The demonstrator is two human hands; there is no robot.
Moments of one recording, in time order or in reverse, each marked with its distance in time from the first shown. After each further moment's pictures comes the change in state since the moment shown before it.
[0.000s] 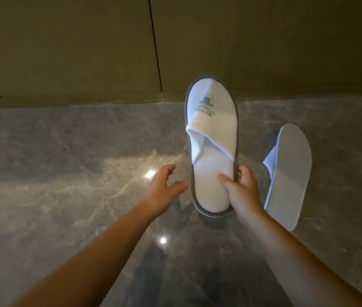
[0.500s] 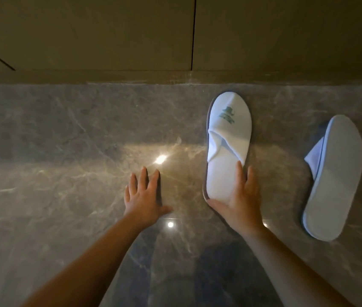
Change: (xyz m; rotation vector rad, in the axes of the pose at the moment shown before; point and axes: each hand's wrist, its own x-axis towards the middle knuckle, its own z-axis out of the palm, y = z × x) left_hand 0.006 -0.101 -0.050 0.752 0.000 -0.127; right_hand -0.008 0.055 0.053 -0.849 -0.152 -0.253
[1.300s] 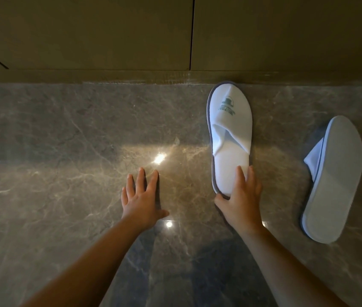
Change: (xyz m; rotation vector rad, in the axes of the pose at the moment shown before) left_hand 0.002 0.001 0.001 0.018 -0.027 0.016; right_hand 0.011 0.007 0.007 0.014 0.047 0.009
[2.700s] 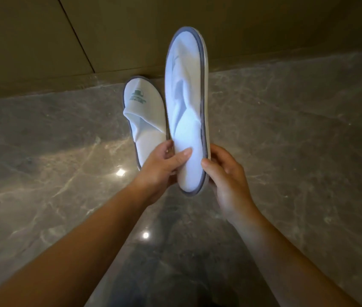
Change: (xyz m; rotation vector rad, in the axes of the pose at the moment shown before) left_hand -0.054 0.196 -0.016 -1.287 -0.434 0.386; right_hand -0.073 0.032 -0.134 1.149 0.097 -0.039
